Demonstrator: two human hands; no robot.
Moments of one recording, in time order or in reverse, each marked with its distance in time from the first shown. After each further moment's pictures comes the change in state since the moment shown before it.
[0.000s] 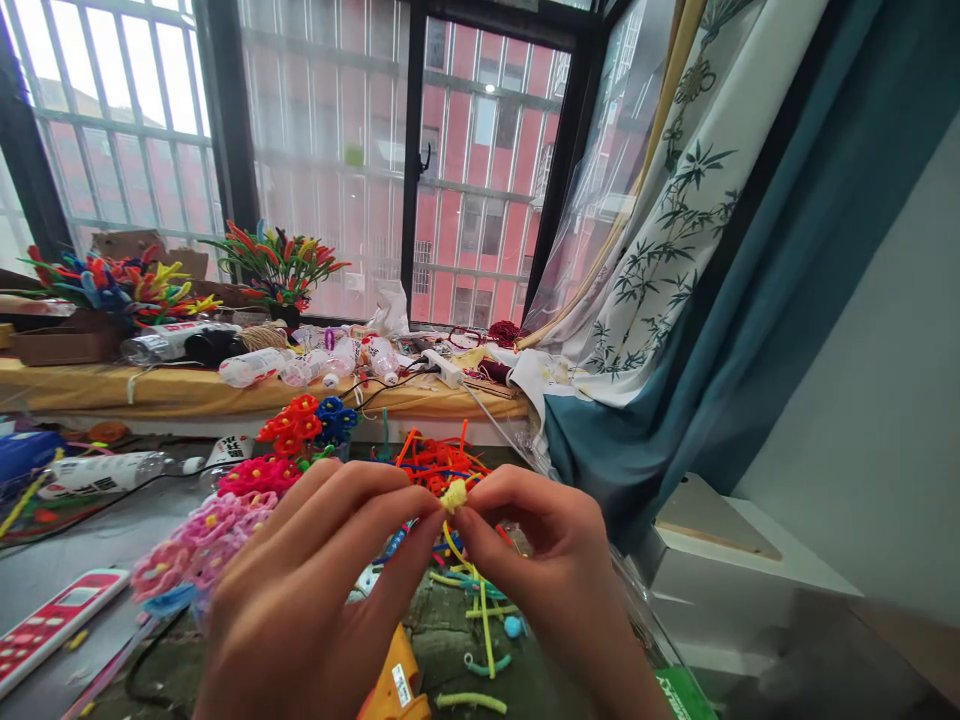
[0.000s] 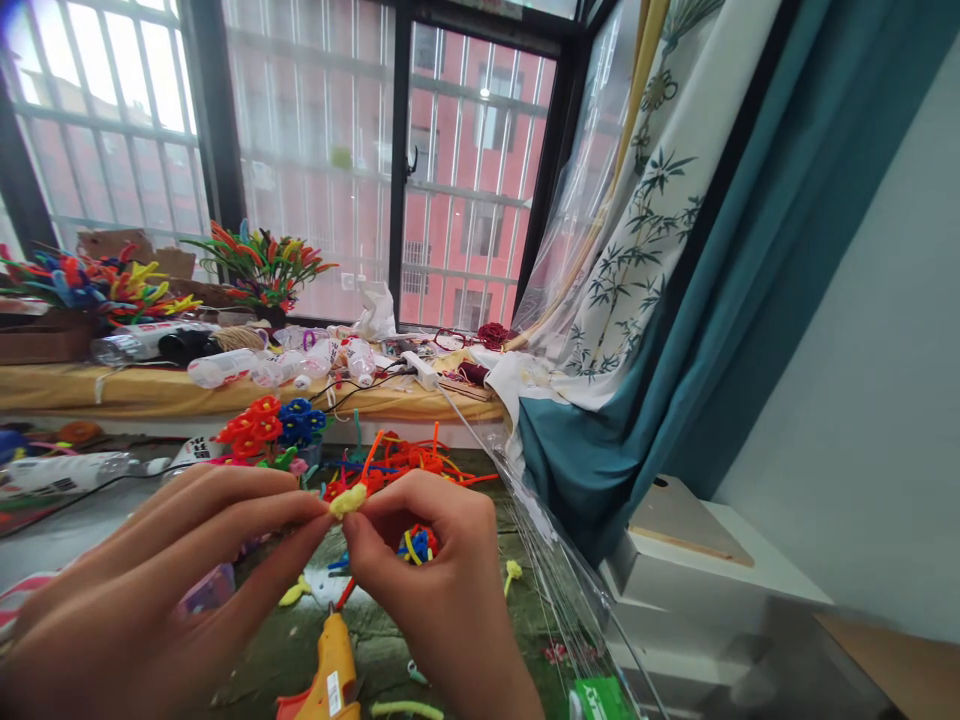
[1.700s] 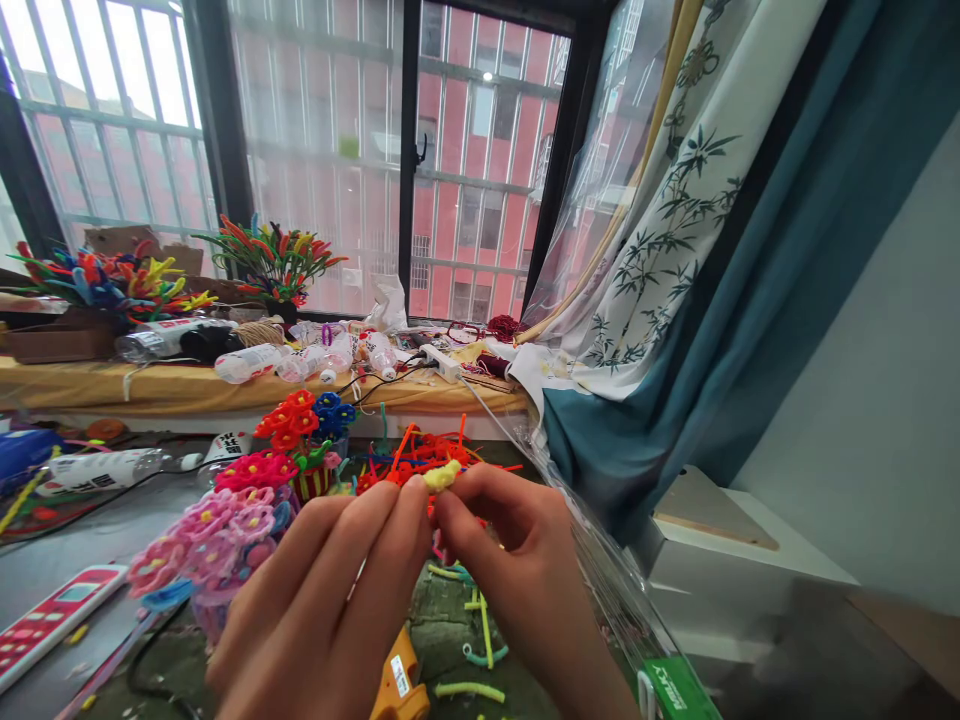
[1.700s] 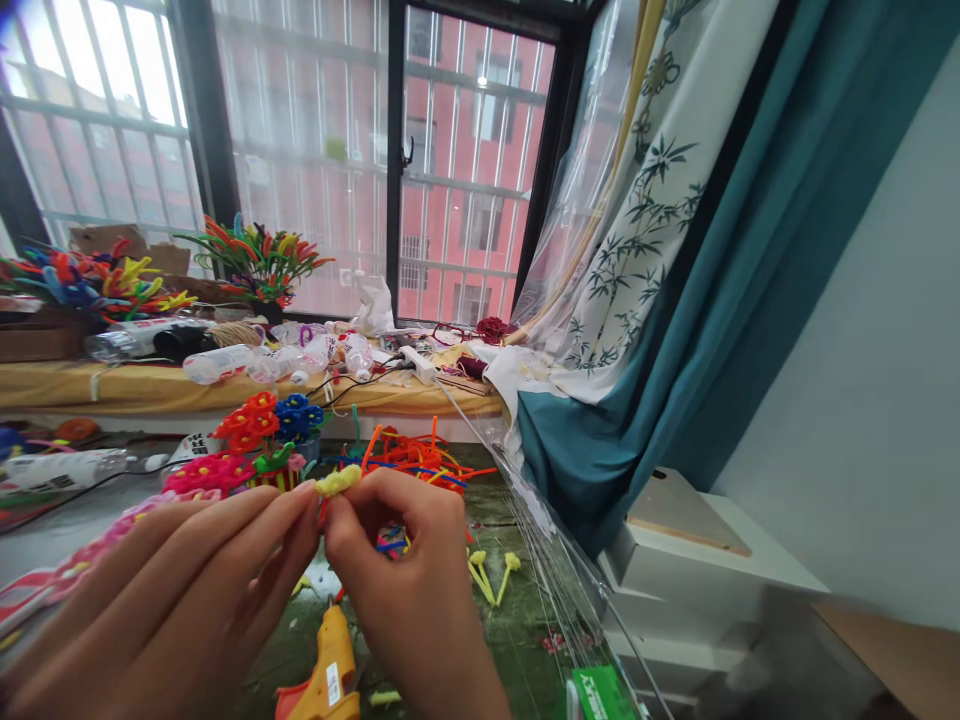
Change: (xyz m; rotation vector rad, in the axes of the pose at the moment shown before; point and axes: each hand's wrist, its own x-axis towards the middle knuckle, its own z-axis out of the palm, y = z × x) left_hand -0.017 -0.005 0.003 0.432 0.000 0.363; right_hand 0.001 0.001 0.016 -0.025 -0.007 0.071
